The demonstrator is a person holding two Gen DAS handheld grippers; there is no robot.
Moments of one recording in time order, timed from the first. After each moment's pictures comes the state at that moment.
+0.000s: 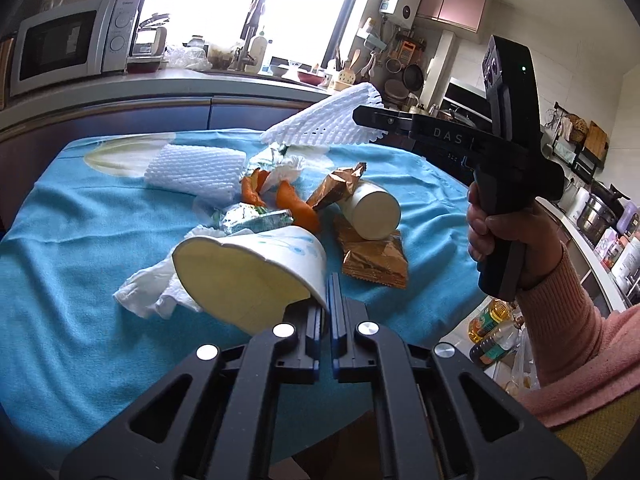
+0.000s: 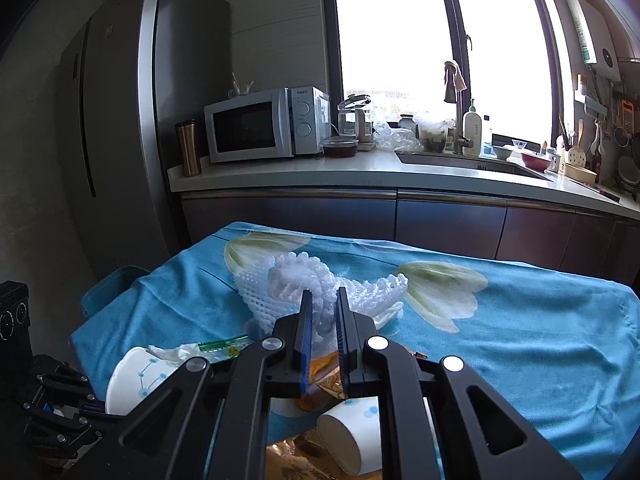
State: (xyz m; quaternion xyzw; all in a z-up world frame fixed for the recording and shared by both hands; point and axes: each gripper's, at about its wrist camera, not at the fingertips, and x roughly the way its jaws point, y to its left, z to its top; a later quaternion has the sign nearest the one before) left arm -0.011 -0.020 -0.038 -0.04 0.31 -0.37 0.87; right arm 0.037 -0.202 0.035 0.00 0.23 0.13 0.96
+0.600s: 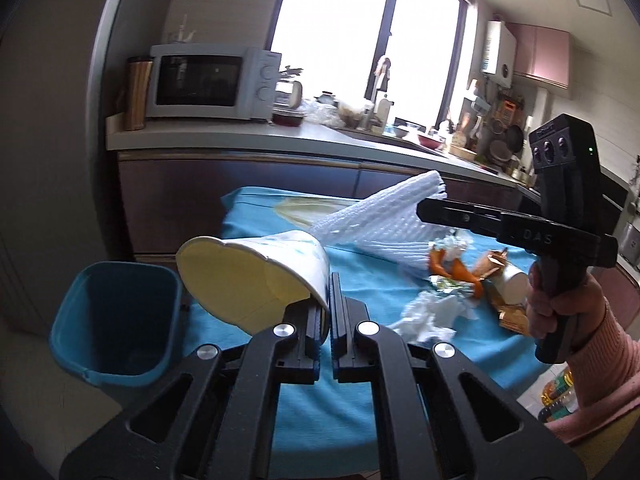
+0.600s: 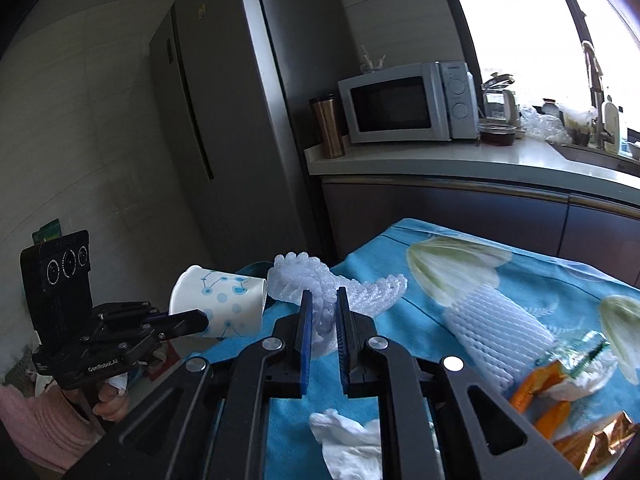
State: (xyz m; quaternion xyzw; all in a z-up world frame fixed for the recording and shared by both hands) left arm 0.012 0.164 0.015 -0.07 0.25 -0.16 0.95; right arm 0.085 -0.029 0.043 0.02 0.27 0.36 0.89
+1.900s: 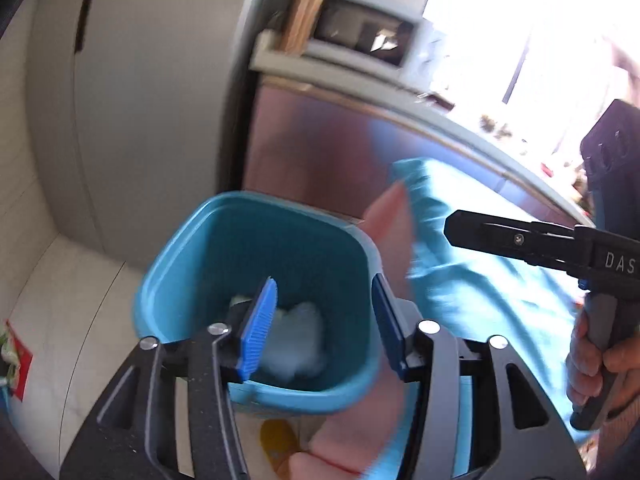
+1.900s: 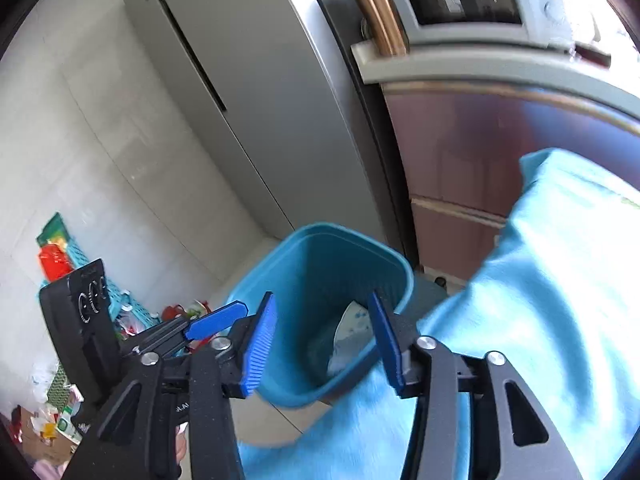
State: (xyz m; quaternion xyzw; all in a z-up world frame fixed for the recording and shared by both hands) left arm 0.085 0.302 -0.075 -0.14 0.31 -0.01 0.94; right arm 0.166 0.160 -0.017 0.04 0.40 0.40 0.82
